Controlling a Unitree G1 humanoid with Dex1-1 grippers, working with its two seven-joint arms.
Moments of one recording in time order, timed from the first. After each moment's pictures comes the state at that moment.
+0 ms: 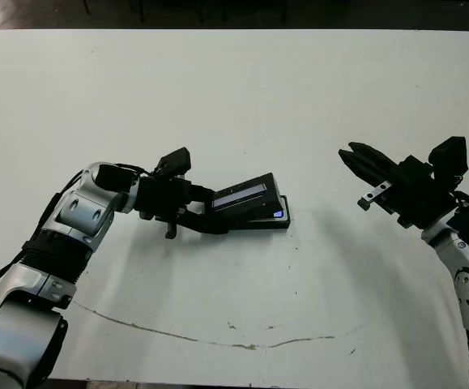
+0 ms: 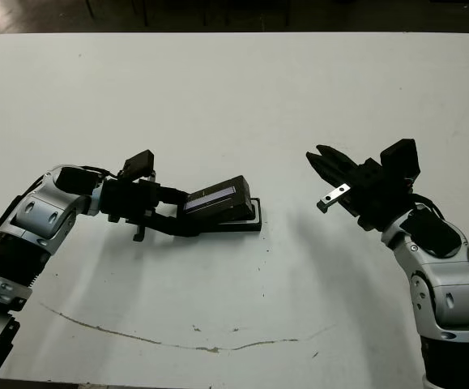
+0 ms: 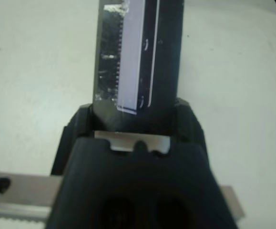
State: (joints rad) left arm -0.62 0.49 -0.33 0.33 -0.15 0.26 -1.23; right arm -0.17 -0.53 -0.11 -0.25 0.36 0.34 0.55
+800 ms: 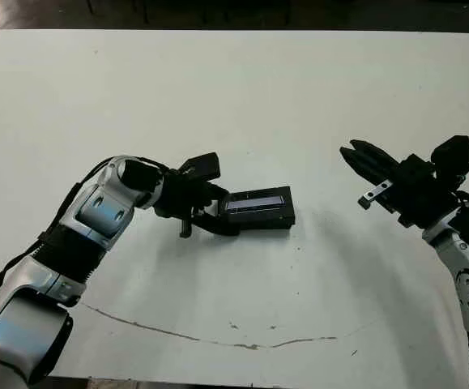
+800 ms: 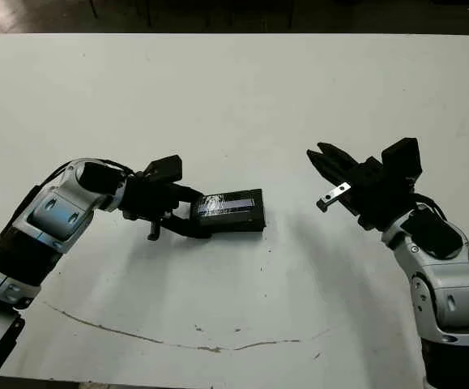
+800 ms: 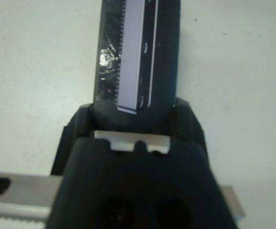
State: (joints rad) left arm -0.69 0.49 -0.46 0.21 -0.02 0.37 -1.19; right arm -0.16 -0.53 -0.11 -0.29 0.36 0.37 0.52
